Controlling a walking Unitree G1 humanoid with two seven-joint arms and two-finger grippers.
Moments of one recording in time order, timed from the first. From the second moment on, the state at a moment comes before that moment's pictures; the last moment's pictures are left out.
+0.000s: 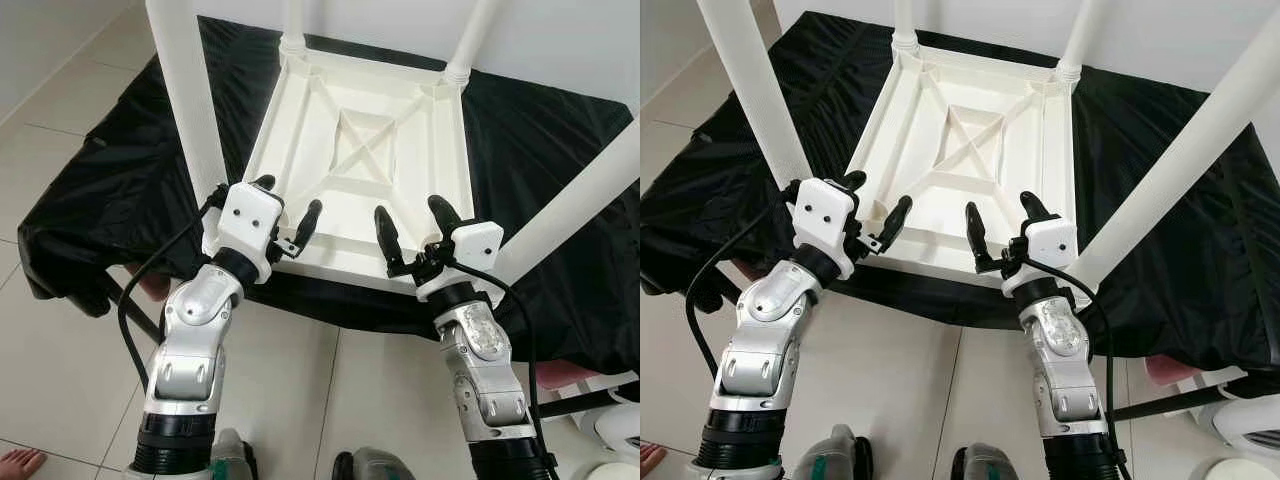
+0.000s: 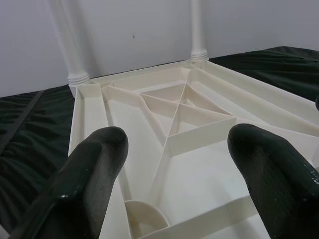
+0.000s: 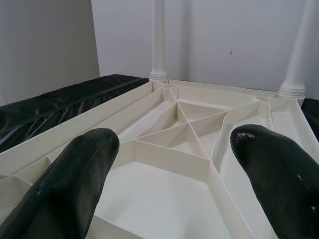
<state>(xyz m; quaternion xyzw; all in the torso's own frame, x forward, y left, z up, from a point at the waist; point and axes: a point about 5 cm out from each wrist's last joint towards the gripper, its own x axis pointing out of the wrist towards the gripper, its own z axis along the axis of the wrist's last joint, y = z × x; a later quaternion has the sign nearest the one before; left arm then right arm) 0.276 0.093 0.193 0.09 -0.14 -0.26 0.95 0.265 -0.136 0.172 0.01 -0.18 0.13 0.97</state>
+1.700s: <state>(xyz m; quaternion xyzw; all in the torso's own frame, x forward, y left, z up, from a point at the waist) 0.258 0.070 0.179 0.09 -0.11 -0.31 0.94 0.256 -0.129 0.157 0.00 -0.15 0.19 0.97</state>
